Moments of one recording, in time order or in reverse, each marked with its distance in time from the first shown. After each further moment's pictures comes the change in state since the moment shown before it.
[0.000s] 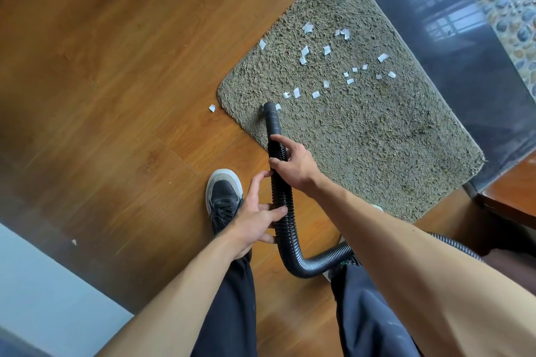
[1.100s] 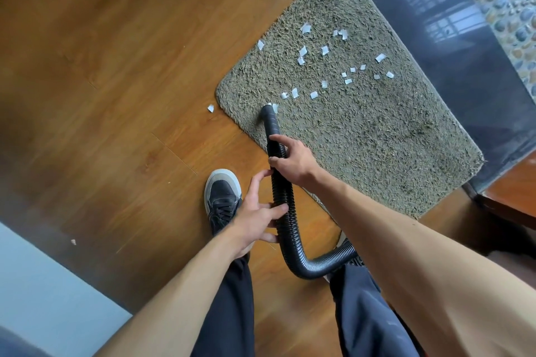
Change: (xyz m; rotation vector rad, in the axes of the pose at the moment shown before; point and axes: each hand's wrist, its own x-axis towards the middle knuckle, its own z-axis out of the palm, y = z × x) left_hand 0.001 0.000 0.006 -0.056 -0.011 0.008; right_hand 0.002 -0.004 -0.011 -0.058 -0.034 -0.011
